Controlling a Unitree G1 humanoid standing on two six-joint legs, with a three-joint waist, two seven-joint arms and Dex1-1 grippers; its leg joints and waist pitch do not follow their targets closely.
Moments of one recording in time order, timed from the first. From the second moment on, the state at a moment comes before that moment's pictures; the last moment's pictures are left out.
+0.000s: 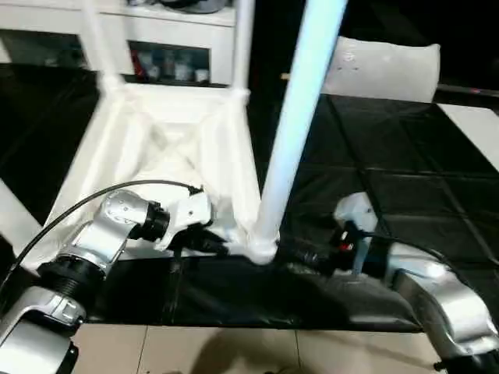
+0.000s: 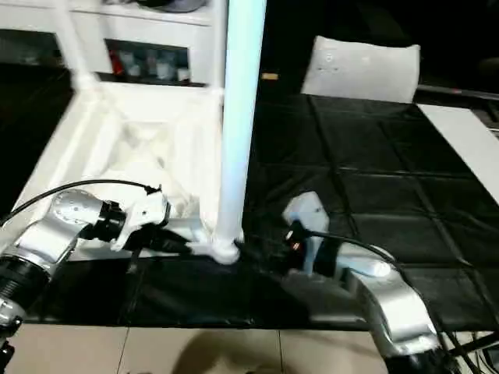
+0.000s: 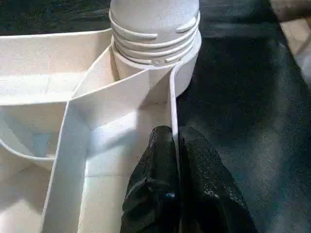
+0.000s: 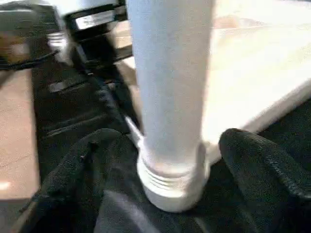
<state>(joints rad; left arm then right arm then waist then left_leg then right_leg) -0.58 0.55 -0.39 0.53 -0.06 -0.03 -1.37 -0.16 -0.42 0.17 -0.09 0.36 0.36 0.92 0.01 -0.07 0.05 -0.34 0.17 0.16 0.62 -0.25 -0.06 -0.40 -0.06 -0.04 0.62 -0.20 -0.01</state>
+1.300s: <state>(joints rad) -0.71 0.33 -0.35 0.72 0.04 0.13 -1.13 -0.29 -0.23 0.10 0.20 0.24 0.31 0.69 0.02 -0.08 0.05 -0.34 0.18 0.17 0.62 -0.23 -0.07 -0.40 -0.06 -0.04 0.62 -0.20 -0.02</state>
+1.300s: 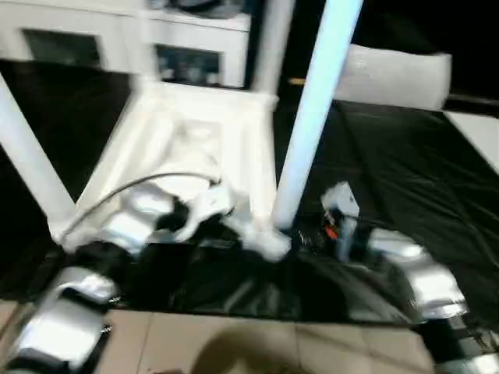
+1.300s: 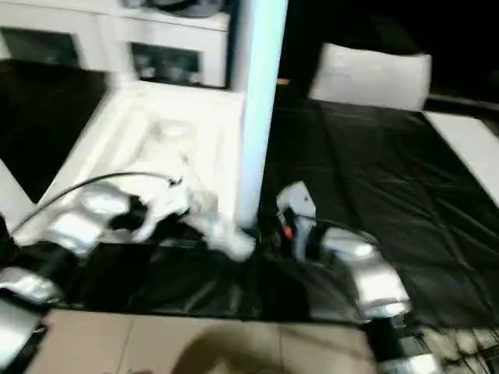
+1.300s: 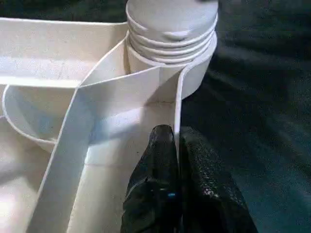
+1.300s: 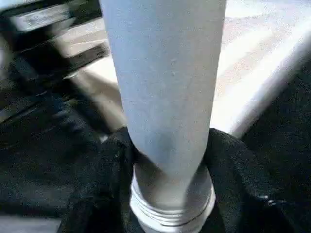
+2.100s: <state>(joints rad) -0.70 0.35 -0.33 0.70 0.08 0.02 -1.09 -0.27 -0.18 0.06 0.19 0.23 0.29 0.58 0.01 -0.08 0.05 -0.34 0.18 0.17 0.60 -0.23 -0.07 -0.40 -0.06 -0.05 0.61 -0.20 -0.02</state>
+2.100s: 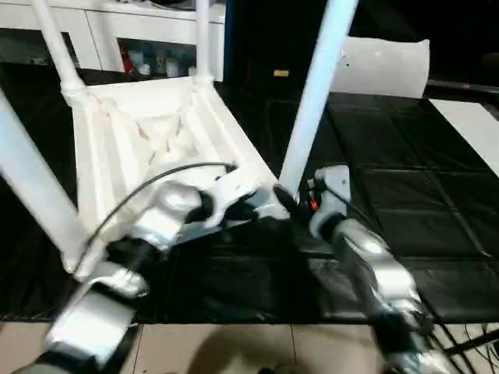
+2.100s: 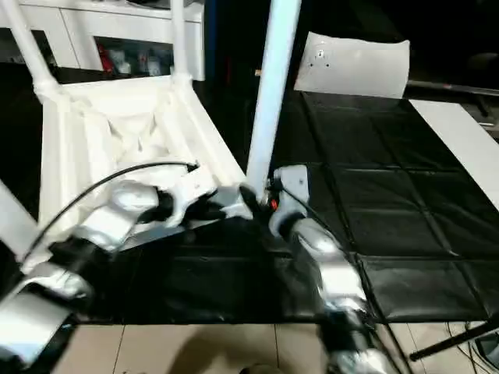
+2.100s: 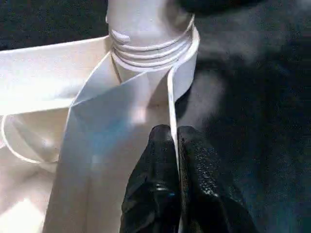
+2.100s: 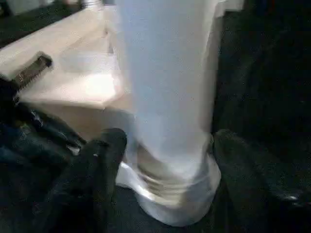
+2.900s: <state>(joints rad) -0.70 0.46 -0.40 0.72 0.01 -0.15 -1.55 -0.38 -0.44 0.22 0.26 0.31 0.25 1.28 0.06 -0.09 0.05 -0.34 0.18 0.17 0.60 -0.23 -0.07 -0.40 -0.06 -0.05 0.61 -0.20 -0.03</state>
